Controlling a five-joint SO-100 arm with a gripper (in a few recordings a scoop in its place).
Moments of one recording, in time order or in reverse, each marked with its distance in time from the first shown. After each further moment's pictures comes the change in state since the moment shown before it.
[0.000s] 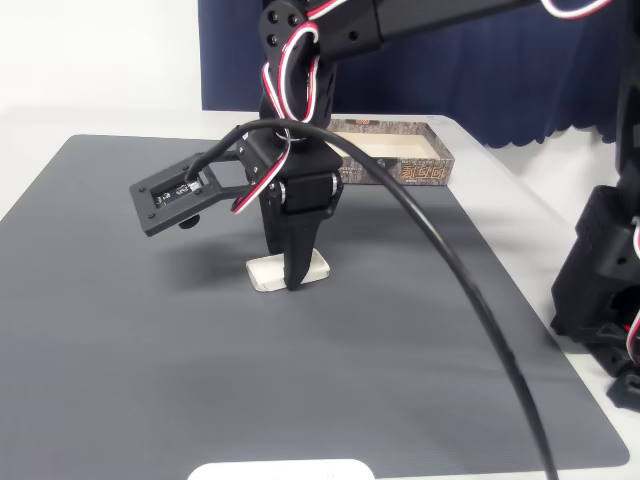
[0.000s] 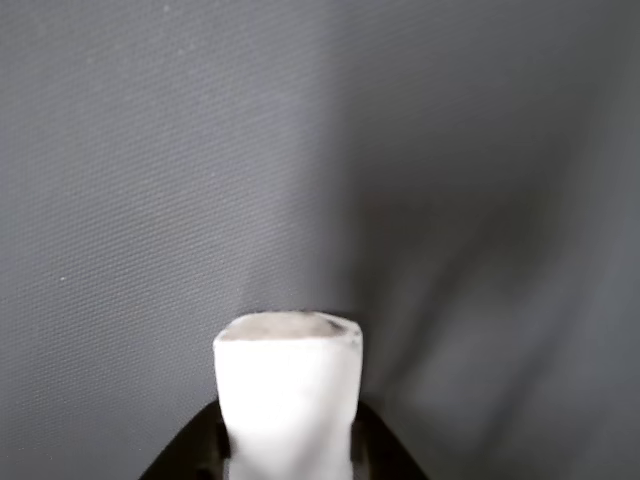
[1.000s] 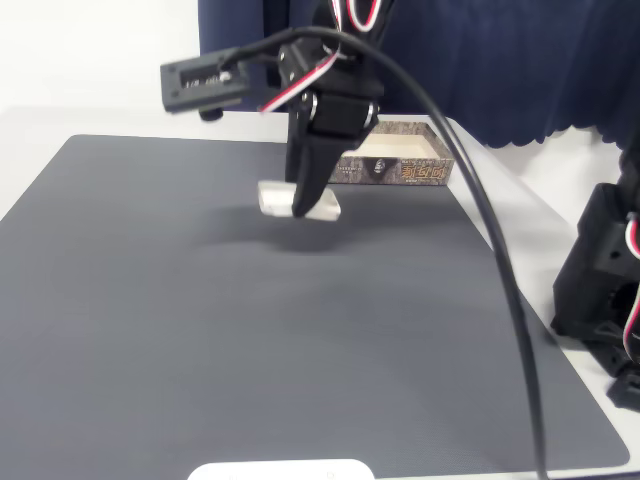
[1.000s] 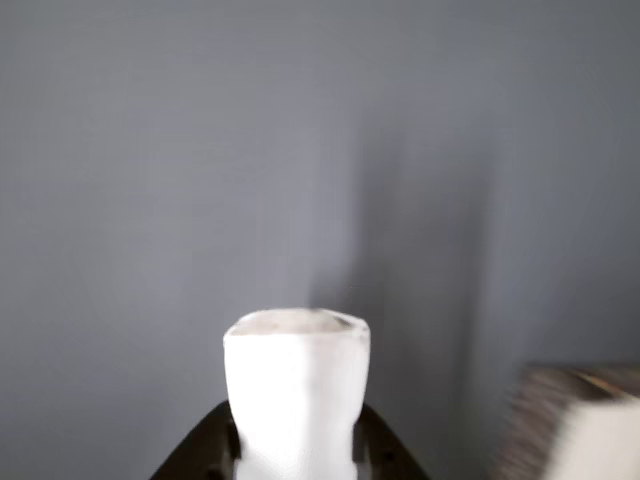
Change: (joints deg) arm 9.0 20.1 4.1 2.3 3.4
